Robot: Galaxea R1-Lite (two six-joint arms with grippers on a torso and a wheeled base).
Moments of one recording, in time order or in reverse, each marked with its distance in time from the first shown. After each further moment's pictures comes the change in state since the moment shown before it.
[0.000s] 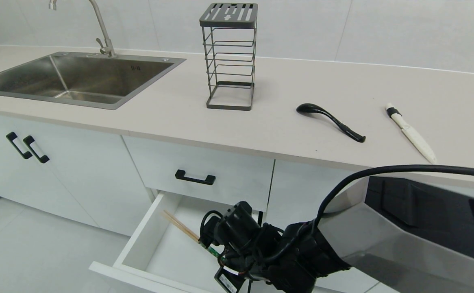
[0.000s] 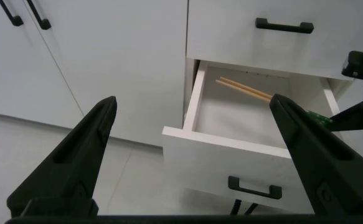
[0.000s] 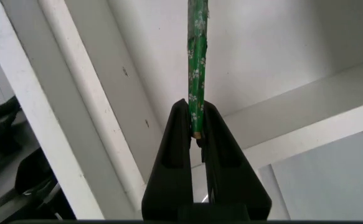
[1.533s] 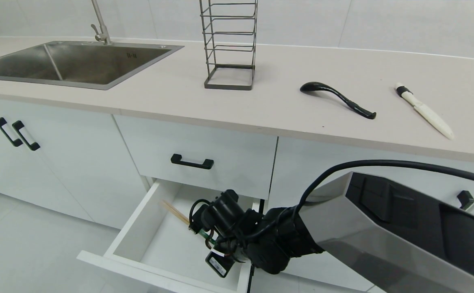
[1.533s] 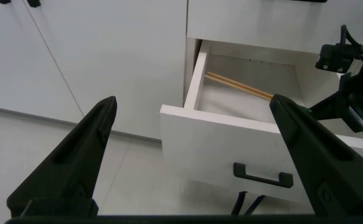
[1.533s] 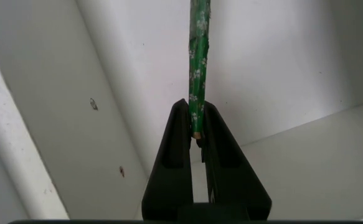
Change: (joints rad) left arm 0.000 0.000 0.000 0.000 0.000 0.000; right arm -0.017 0.092 -0.245 0.160 -0.058 -0.040
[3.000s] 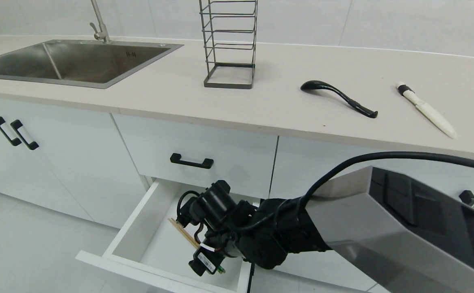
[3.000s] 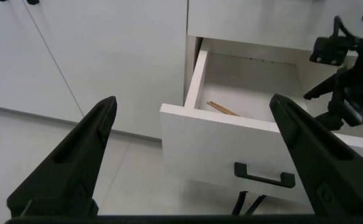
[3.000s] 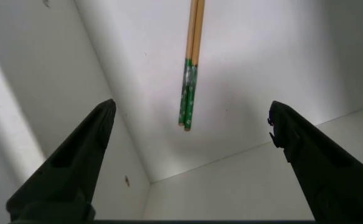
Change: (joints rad) left arm 0.001 0.000 0.000 0.000 0.000 0.000; right arm 0.033 -0.046 -0.088 0.083 0.033 0.011
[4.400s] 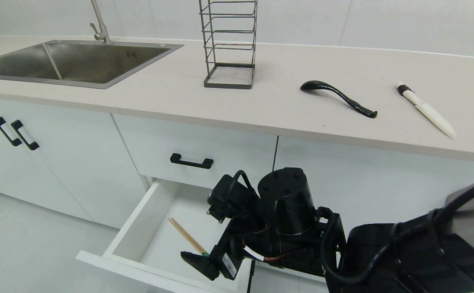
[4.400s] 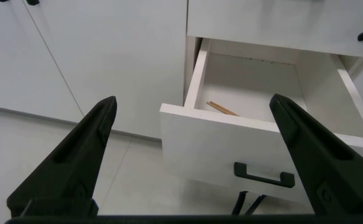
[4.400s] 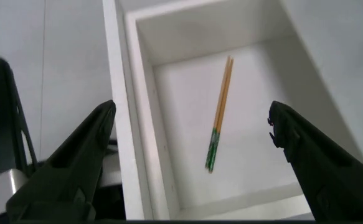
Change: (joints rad) left arm -0.001 0.000 0.000 0.000 0.000 0.000; right arm -0.001 -0.384 0.625 -0.754 0.199 -0.013
